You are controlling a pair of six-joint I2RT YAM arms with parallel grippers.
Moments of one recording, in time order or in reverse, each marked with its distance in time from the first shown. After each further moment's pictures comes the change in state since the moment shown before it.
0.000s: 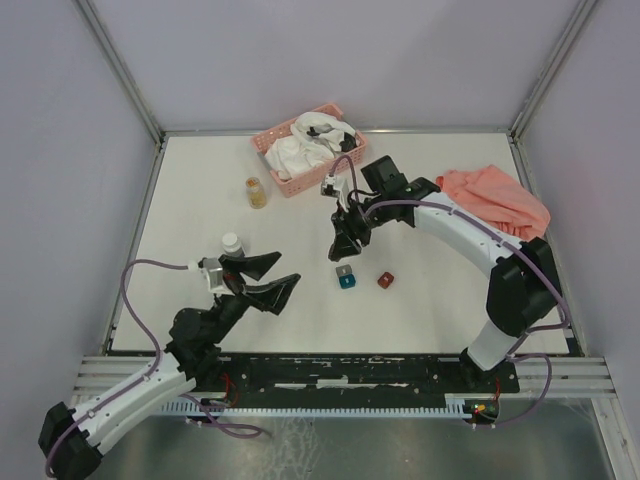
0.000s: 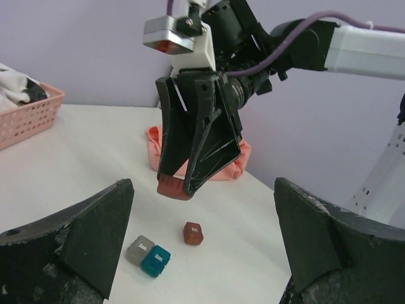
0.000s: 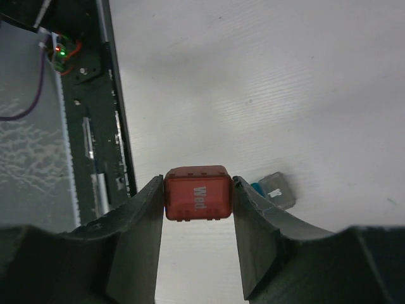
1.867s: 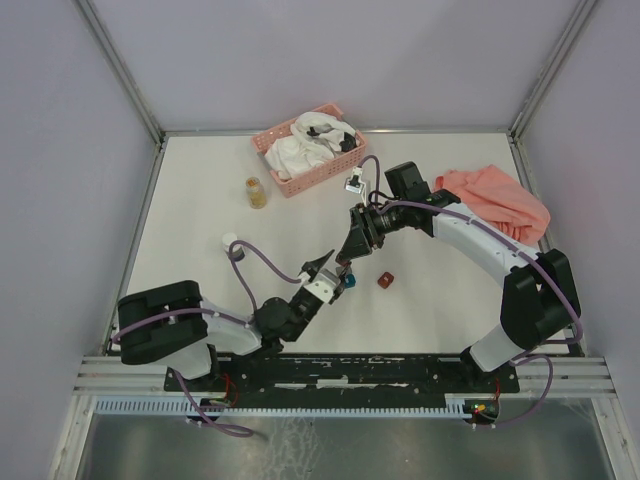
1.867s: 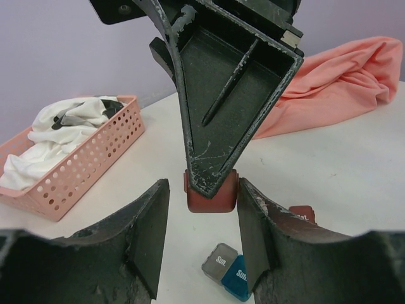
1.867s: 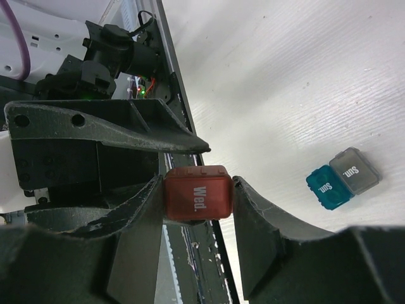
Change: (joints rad) left arm -0.463 1.255 0.309 0.821 -0.542 0.825; right arm -0.111 -0.115 -0.189 0.140 -0.228 0.425
